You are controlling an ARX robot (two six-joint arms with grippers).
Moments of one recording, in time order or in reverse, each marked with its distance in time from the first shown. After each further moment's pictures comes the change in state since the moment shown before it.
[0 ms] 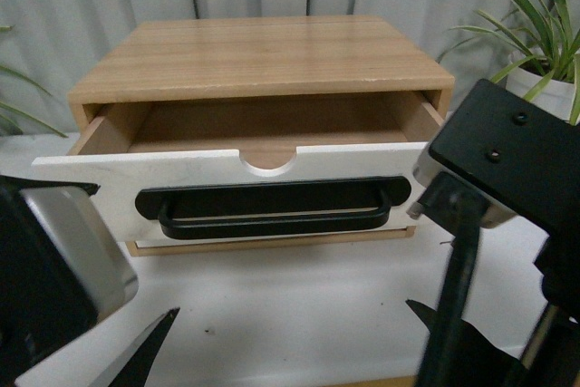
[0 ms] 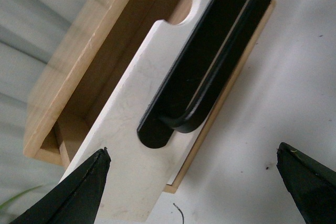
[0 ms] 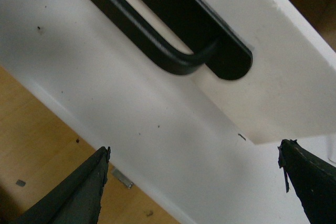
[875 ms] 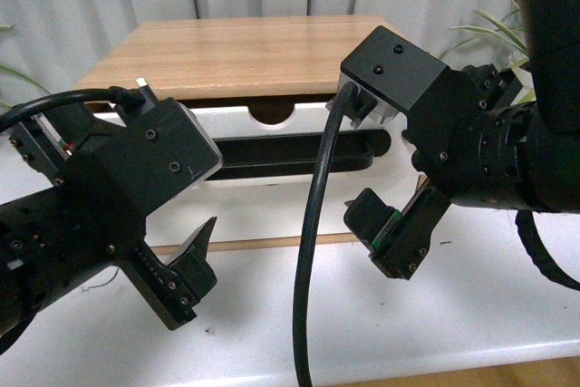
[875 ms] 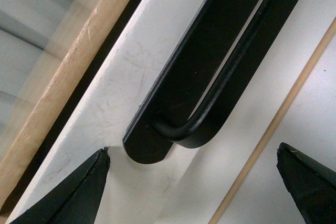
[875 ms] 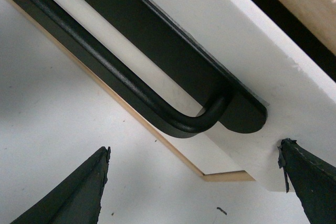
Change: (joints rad) left arm 0.084 0.430 0.338 0.093 -0.018 0.006; right arm -0.068 0.362 0.347 0.058 -0.062 -0.010
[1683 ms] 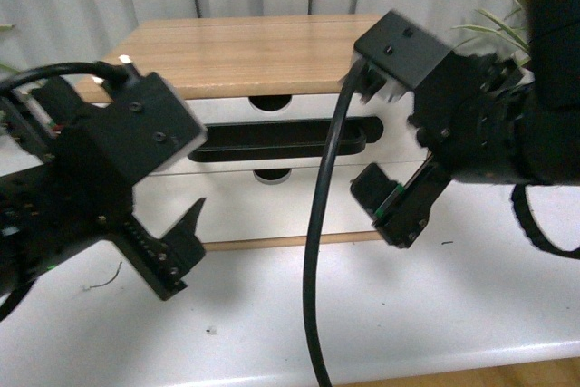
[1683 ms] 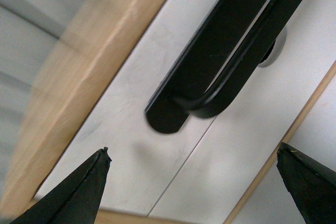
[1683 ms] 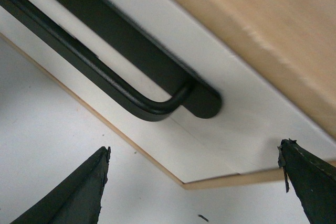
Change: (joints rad) left arm 0.049 -0.028 0.022 -0.039 0.022 -0.023; right arm -0.032 0.019 0.043 0.015 -0.021 0.017
